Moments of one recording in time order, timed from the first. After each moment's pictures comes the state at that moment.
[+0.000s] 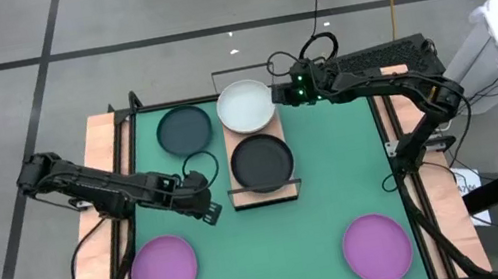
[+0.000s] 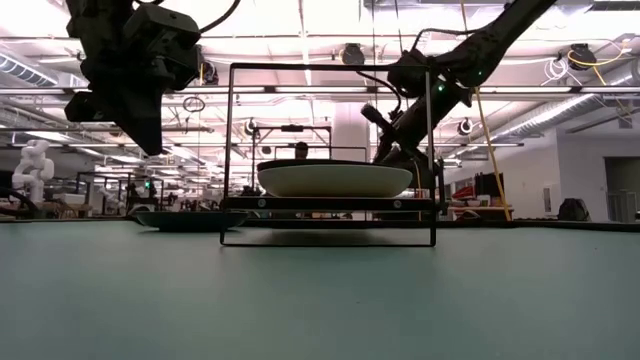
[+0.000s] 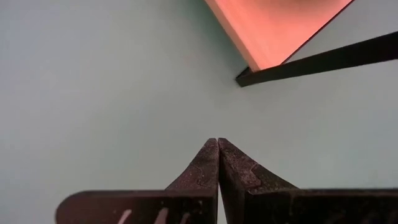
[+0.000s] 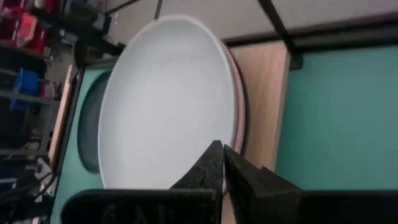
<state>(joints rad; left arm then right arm) -0.24 1.33 0.88 -0.71 -0.11 -1.17 -0.65 1.60 0.95 -0.04 -0.10 0.93</state>
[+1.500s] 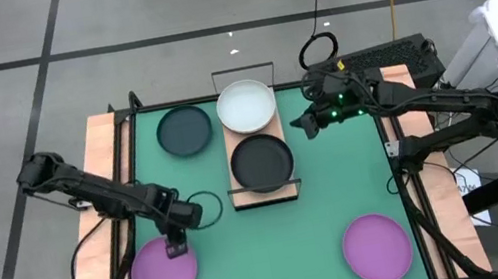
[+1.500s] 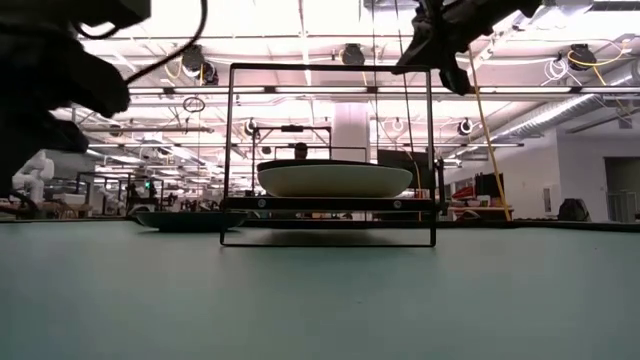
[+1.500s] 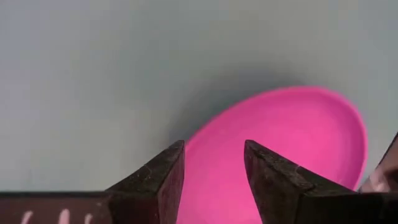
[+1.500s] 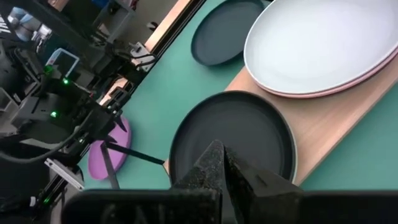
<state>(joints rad) -0.35 1.33 0.75 -0.87 0.30 -0.57 -0.33 1.12 0.95 -0.39 -0.16 0.69</state>
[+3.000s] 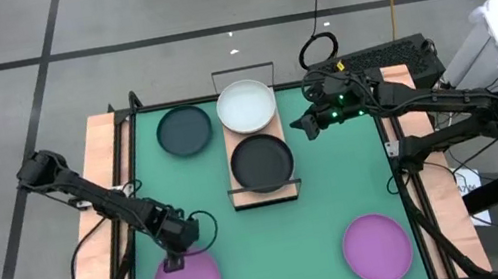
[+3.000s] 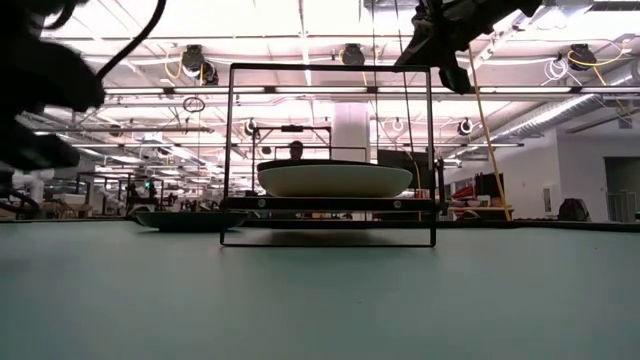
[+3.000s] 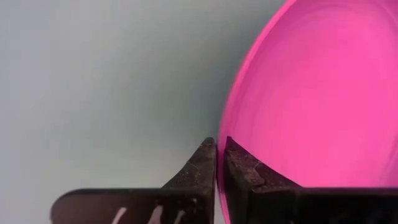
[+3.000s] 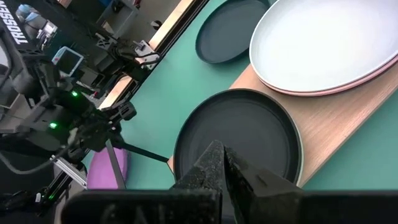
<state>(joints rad) -0.50 1.32 0.63 -0.56 0.24 -0.57 -0.33 1.12 0.95 -0.39 -0.17 0.69</state>
